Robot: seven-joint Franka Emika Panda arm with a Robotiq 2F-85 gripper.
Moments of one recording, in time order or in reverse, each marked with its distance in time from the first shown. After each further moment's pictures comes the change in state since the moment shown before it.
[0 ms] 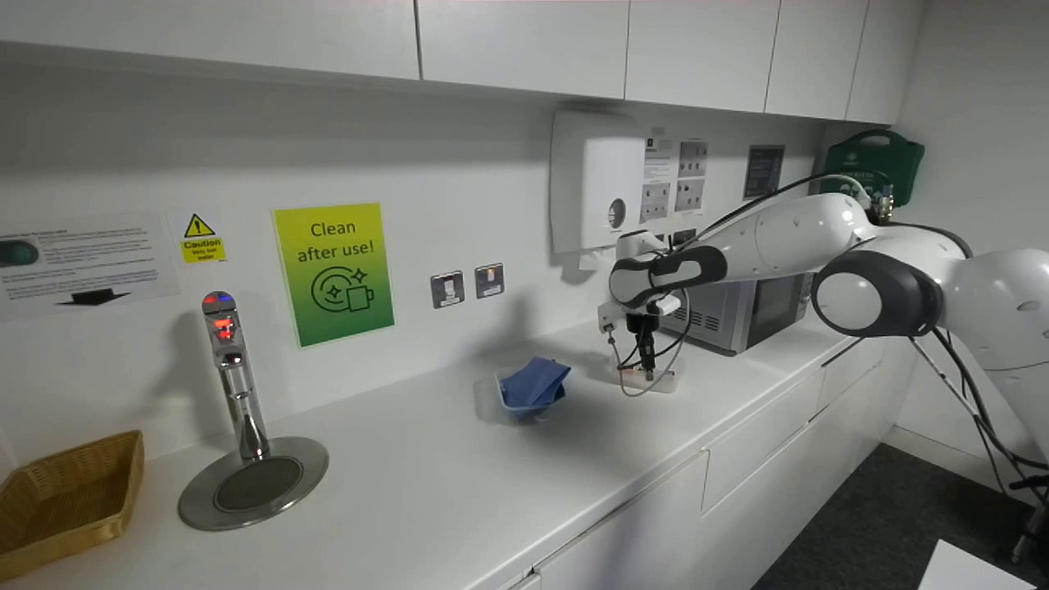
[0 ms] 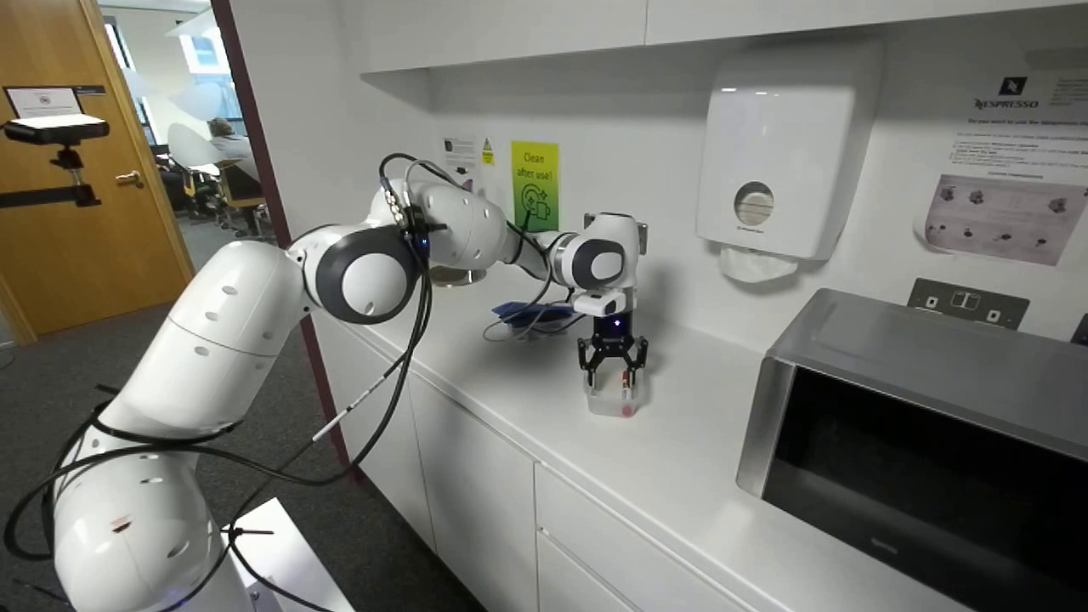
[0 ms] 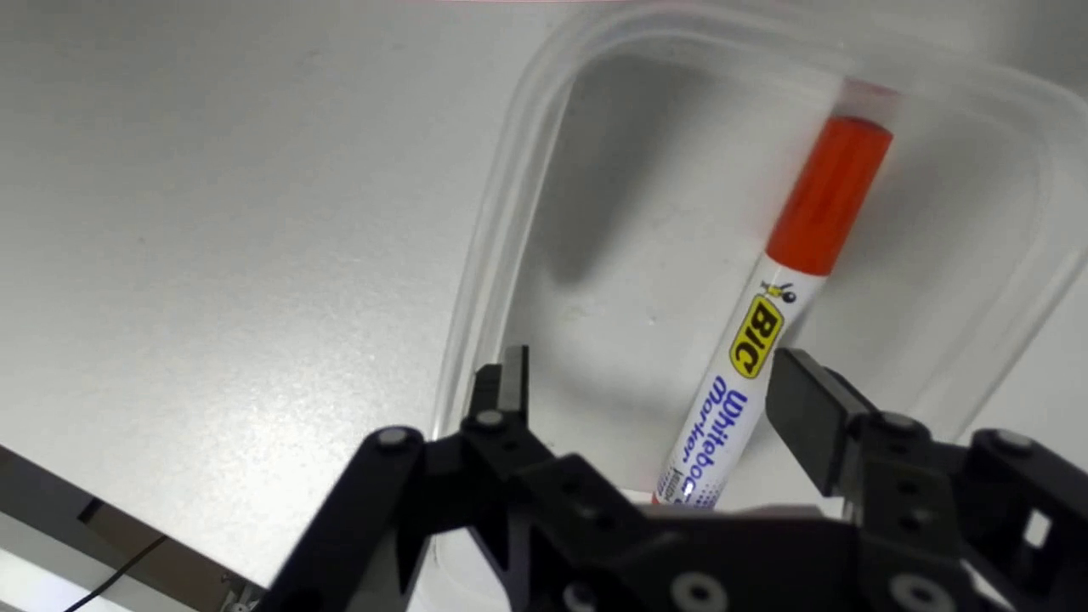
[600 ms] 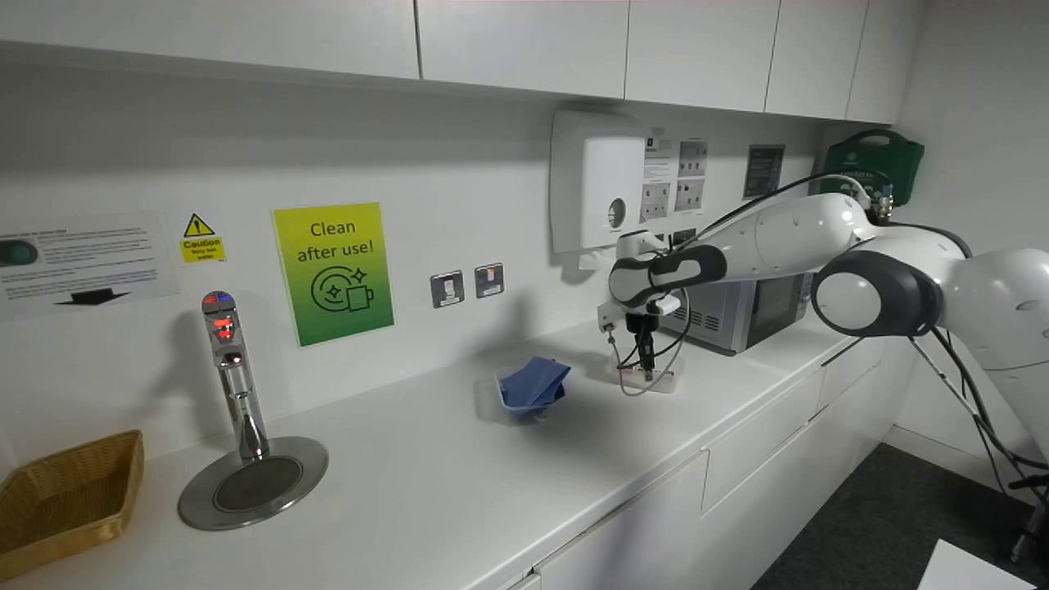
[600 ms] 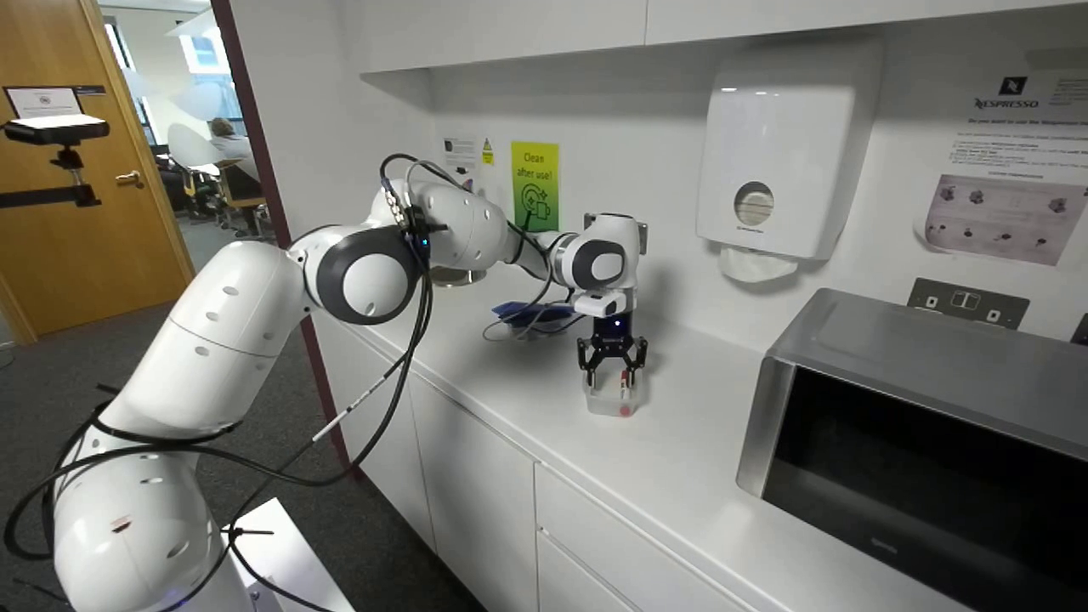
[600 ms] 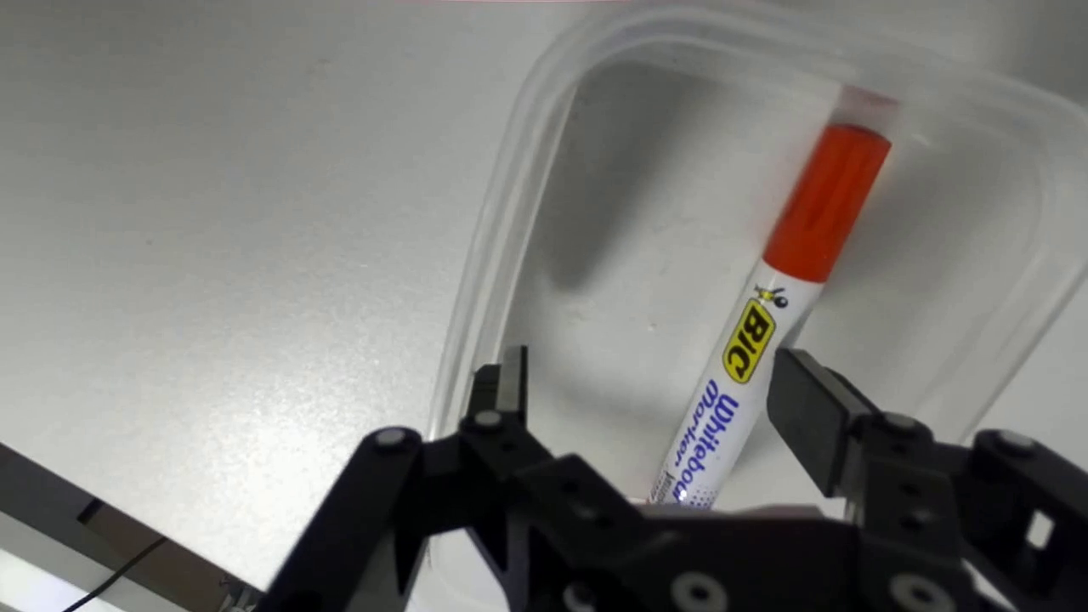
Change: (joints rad) arm -0.004 0.002 0.003 0.002 0.014 0.000 -0.018
